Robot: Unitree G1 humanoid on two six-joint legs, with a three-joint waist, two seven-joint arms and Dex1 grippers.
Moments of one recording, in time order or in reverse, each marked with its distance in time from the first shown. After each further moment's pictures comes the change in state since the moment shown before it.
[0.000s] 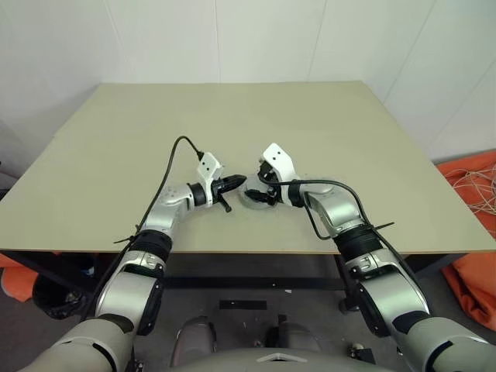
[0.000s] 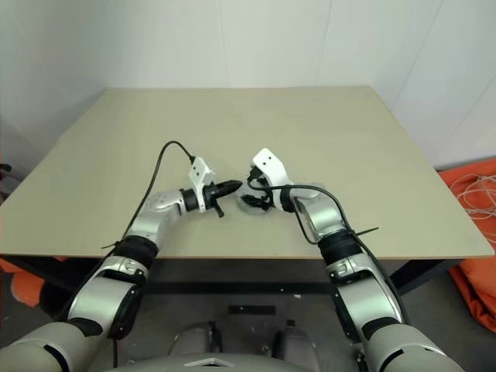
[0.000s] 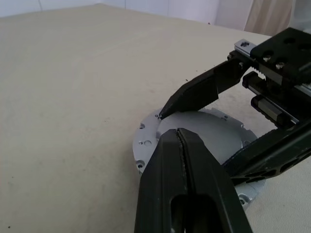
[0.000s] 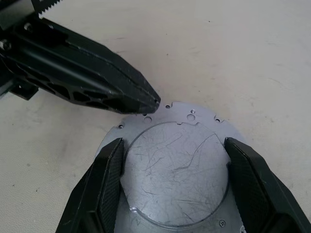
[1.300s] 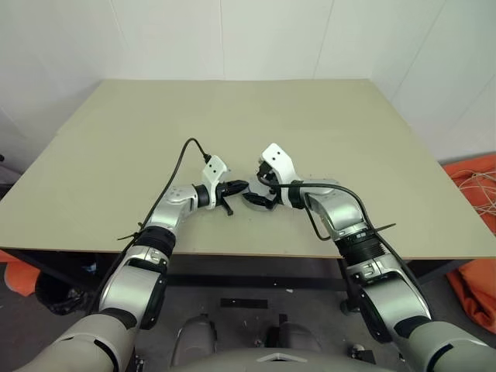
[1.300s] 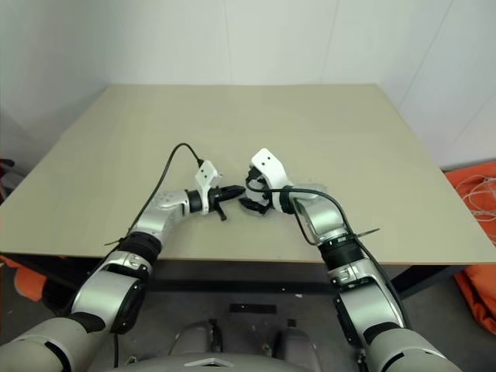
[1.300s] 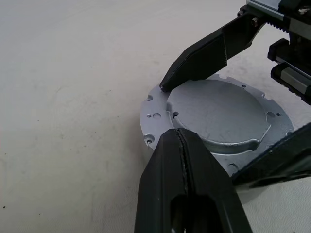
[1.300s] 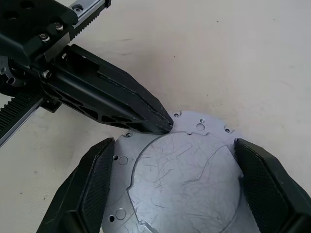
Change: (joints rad) left arm -0.041 -0.015 -0.014 0.065 0.072 0.012 -0.006; right arm 0.041 -0.012 0.003 -0.147 0.005 0.120 -0.005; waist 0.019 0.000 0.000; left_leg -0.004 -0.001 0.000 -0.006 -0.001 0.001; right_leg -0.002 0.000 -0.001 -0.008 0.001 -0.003
